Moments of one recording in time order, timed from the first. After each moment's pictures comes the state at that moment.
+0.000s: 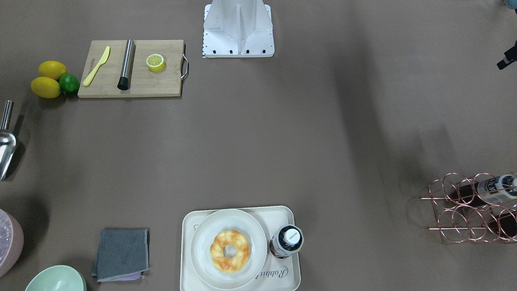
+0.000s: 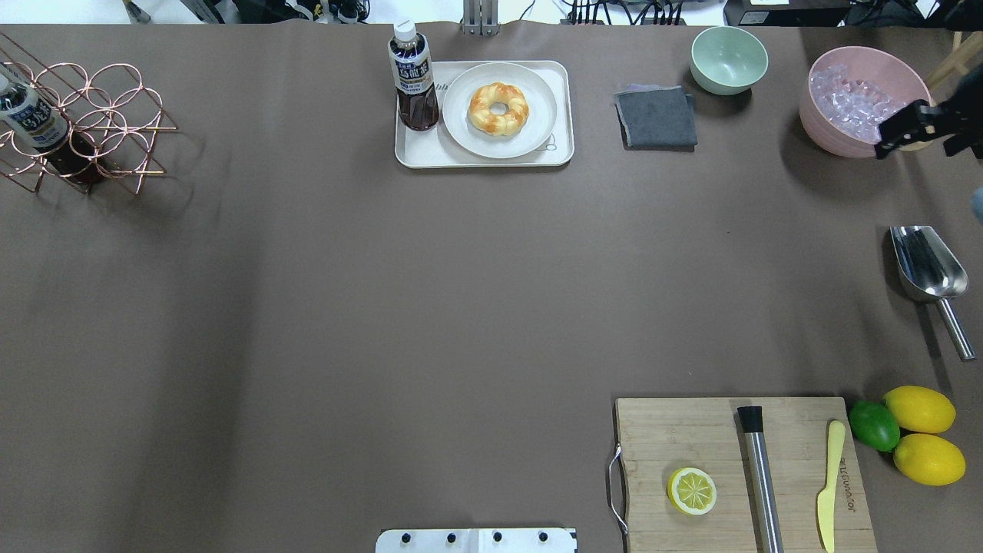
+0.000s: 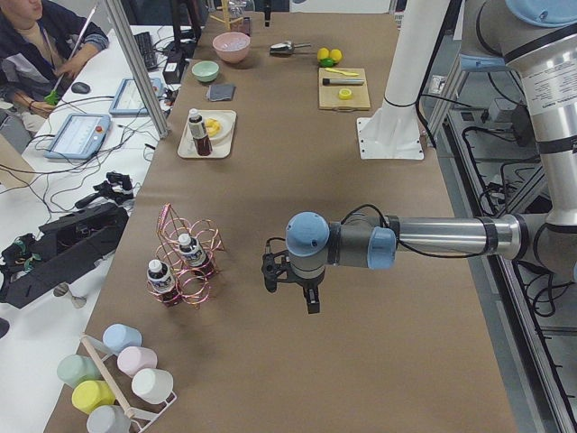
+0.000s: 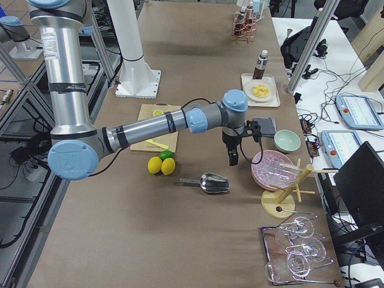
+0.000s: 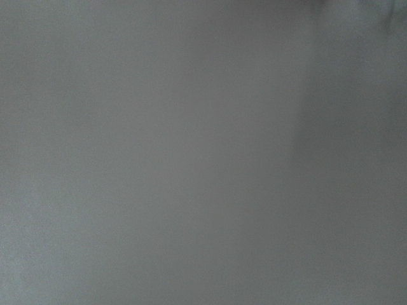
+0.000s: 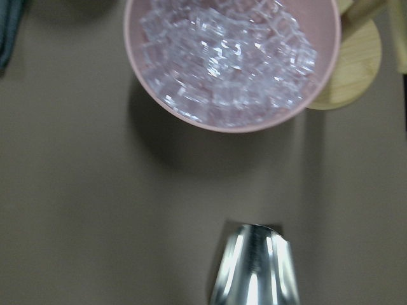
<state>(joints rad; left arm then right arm) -1.50 -1.23 -1.90 -1.62 -2.44 -0.23 1.33 -1.48 1.79 -1.55 2.23 0.28</state>
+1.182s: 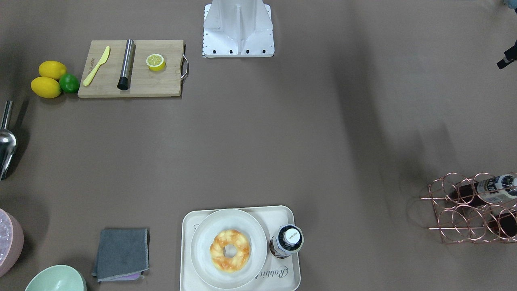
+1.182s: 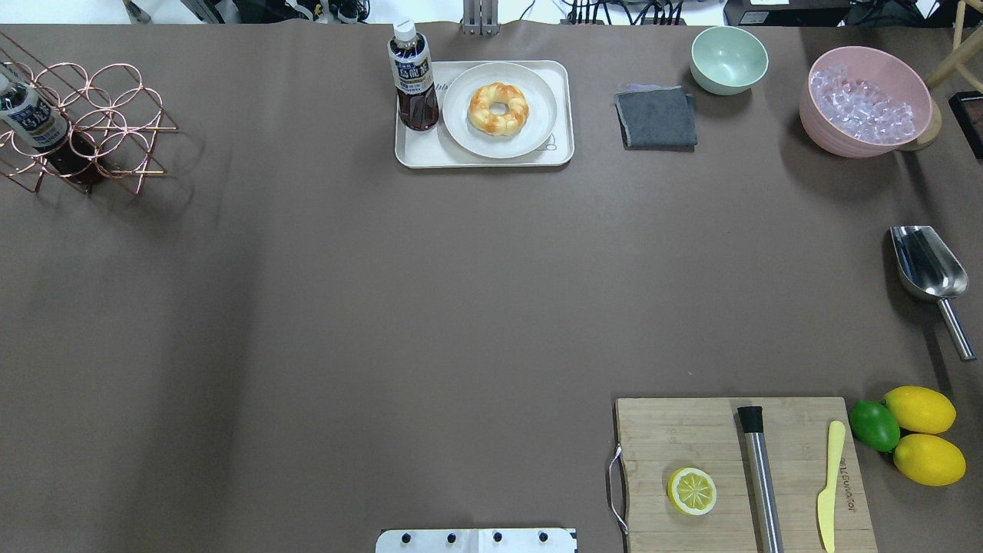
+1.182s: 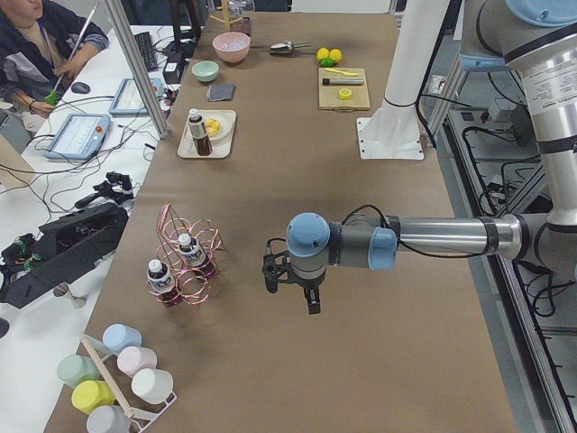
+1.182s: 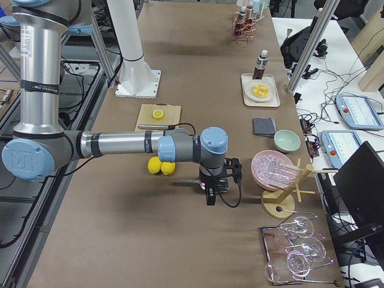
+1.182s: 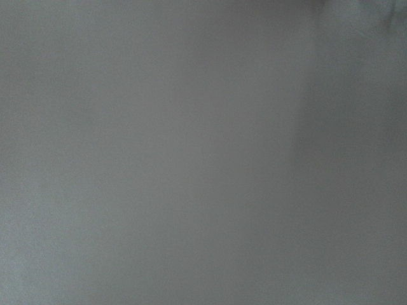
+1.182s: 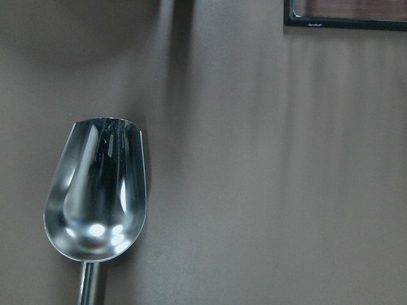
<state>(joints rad) -1.50 -1.22 -1.90 -1.62 -2.44 -0.23 1.51 -1.67 1.75 -1.59 2.24 -0.02</state>
